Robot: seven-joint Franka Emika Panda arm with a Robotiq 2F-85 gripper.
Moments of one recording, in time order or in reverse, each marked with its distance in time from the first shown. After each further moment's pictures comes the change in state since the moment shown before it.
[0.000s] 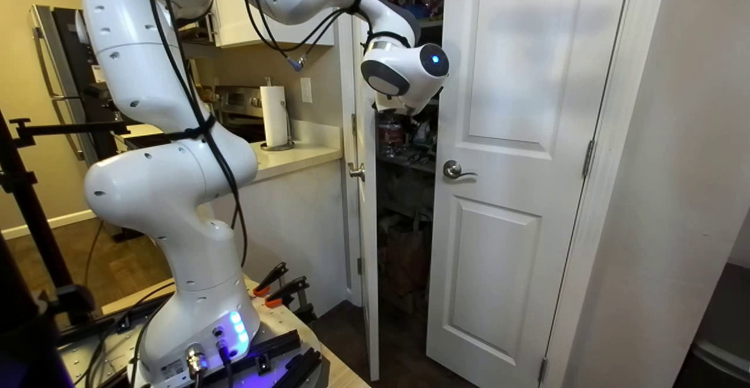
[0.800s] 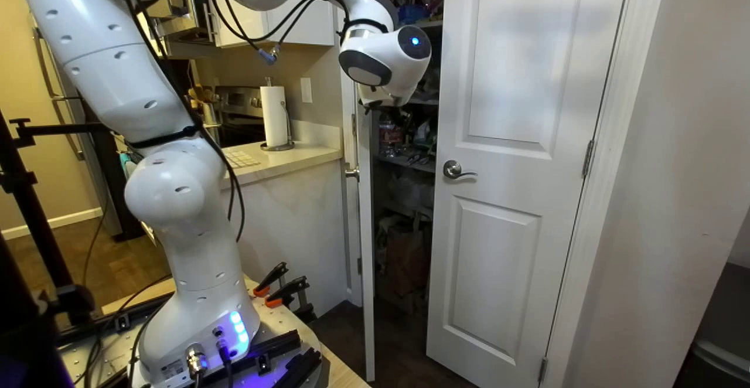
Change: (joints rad) arm 0.856 -0.056 -0.799 -0.132 -0.140 0.172 0.000
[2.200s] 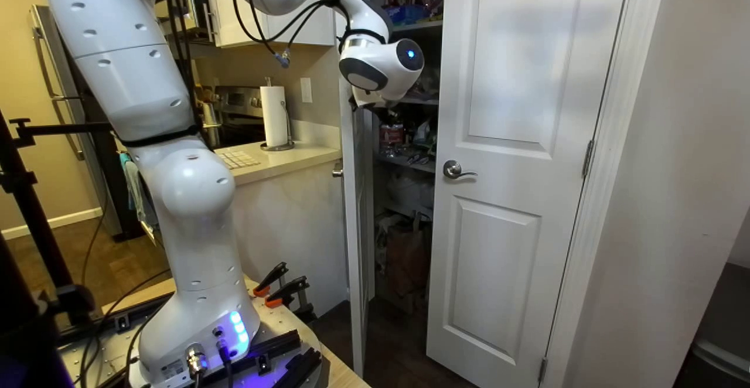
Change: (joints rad) arm 0.390 0.105 -0.234 0.070 0.035 0.038 -0.015
